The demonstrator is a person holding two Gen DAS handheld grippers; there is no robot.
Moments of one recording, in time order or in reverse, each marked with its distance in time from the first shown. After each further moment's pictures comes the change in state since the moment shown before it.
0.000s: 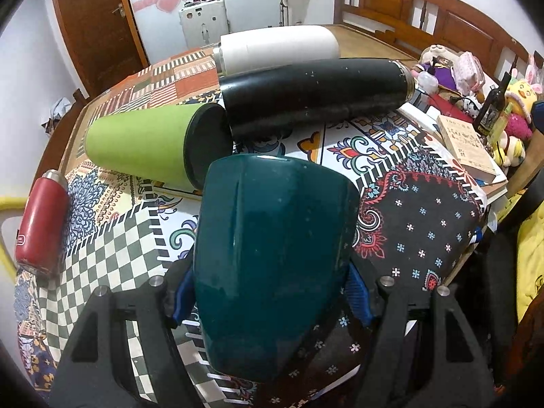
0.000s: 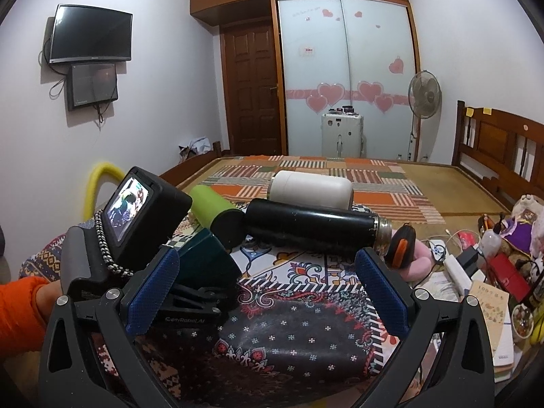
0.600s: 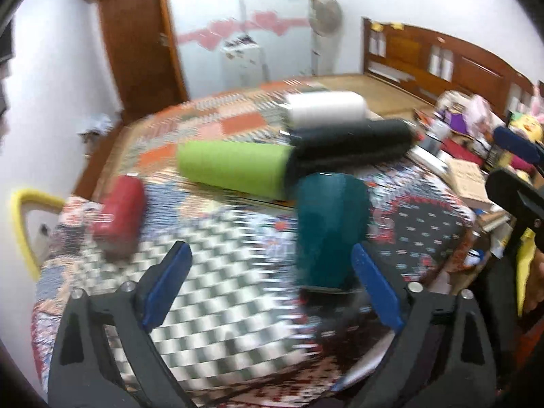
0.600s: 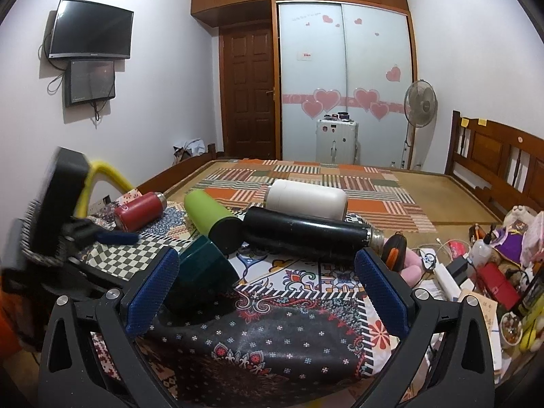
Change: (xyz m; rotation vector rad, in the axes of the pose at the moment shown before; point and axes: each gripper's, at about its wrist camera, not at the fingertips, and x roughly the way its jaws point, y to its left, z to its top) left arm -0.096 0.047 -0.044 -0.094 -0.224 0.135; right arm -0.007 0.013 0.012 -0.035 -0.010 -0.032
